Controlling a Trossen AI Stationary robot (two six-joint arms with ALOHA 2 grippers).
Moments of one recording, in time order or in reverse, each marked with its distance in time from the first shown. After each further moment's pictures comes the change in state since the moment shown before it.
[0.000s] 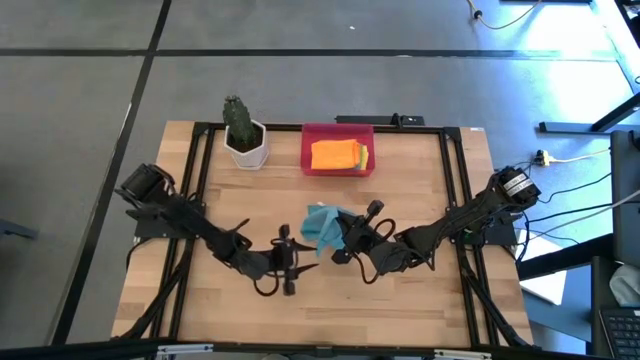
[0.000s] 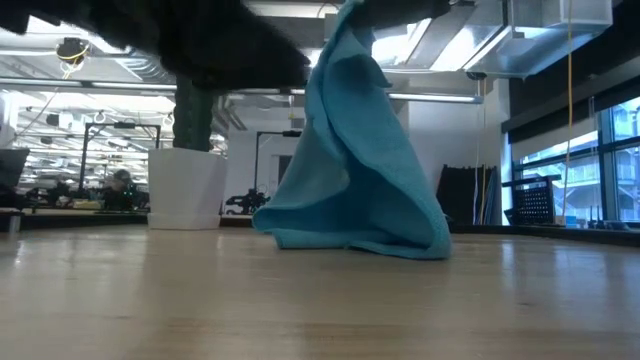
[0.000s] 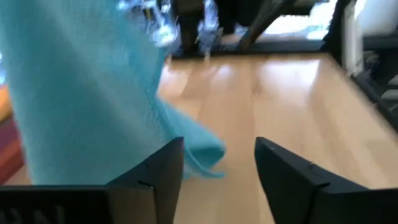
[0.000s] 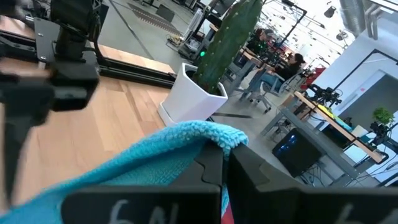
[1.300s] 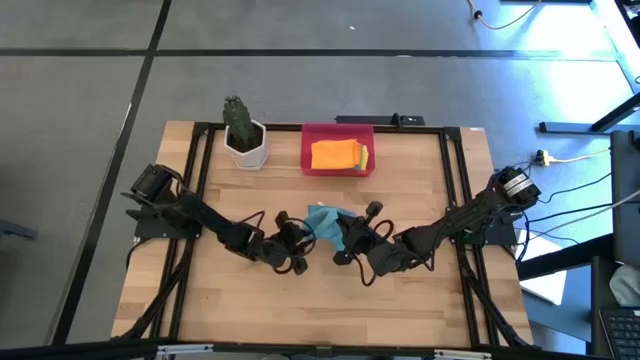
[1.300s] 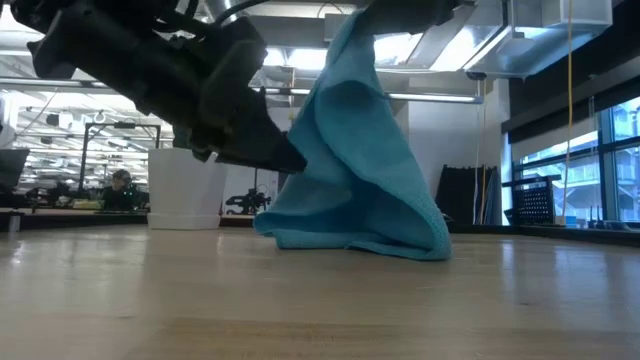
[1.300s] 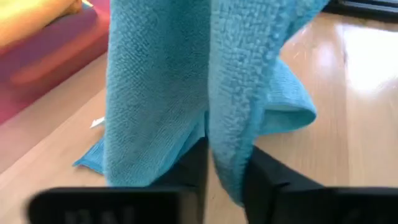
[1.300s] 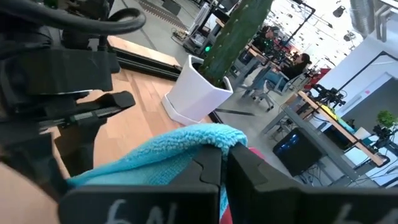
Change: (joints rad) left arm 0.131 0.059 -0.001 -0.208 -0.016 -0.335; right arm 0.005 0.000 0.000 -0.071 -0.019 0.033
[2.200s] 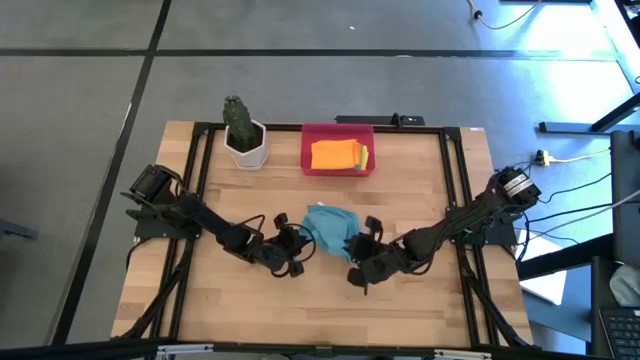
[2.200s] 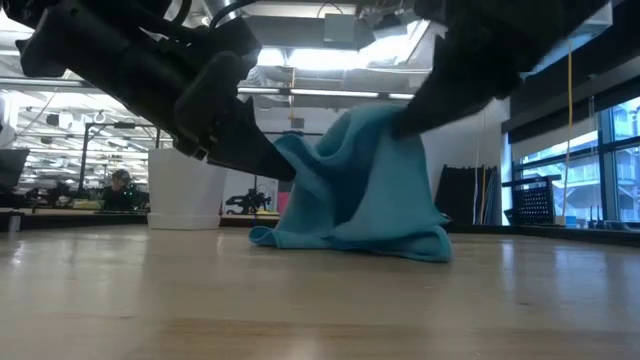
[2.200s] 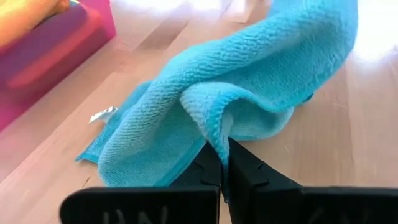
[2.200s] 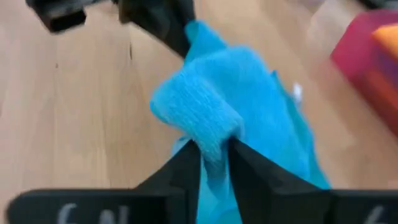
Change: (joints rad) left arm -0.020 -0.002 0.000 -0.056 0.008 0.057; right arm 0.010 0.000 -0.047 -0.483 -0.496 0.744
